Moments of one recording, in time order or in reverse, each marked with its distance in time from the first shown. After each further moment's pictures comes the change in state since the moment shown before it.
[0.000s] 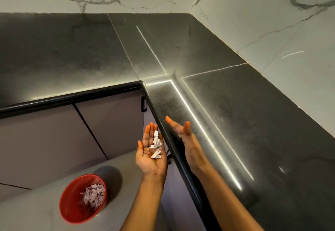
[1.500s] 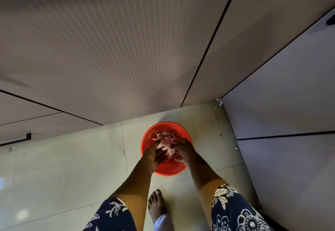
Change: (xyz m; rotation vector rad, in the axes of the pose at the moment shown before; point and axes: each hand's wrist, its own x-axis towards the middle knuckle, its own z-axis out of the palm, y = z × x) left_hand 0.147 0.368 -0.405 0.874 0.898 -0.407; right_hand 0.130 0.411 0.407 0.150 0.060 1.003
